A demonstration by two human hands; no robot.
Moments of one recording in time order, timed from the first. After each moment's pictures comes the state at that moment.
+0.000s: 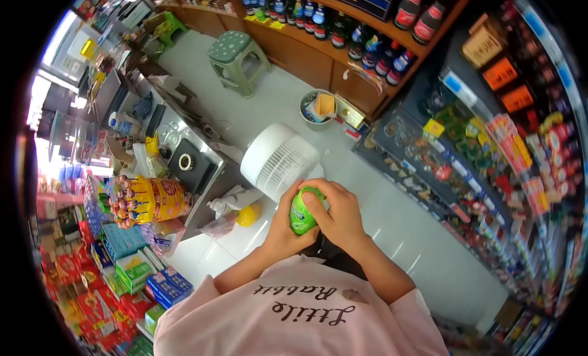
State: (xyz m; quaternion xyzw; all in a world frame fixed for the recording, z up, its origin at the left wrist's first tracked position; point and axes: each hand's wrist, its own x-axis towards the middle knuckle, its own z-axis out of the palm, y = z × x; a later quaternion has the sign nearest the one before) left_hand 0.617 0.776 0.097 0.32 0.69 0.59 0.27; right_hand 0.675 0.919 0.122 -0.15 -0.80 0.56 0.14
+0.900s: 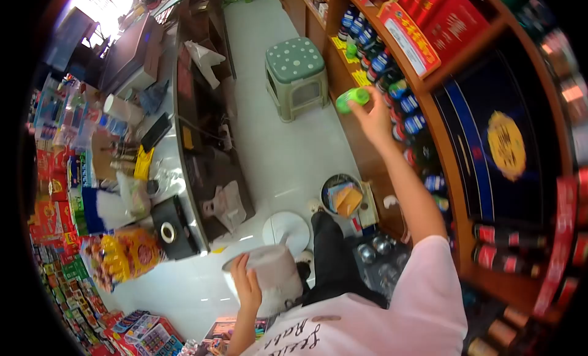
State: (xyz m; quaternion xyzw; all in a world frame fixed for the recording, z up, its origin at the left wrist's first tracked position) left_hand 0.391 0.867 -0.039 -0.12 0.91 0.39 0.01; right_hand 0.007 1.196 -0.052 0.03 -0.83 0.55 0.12
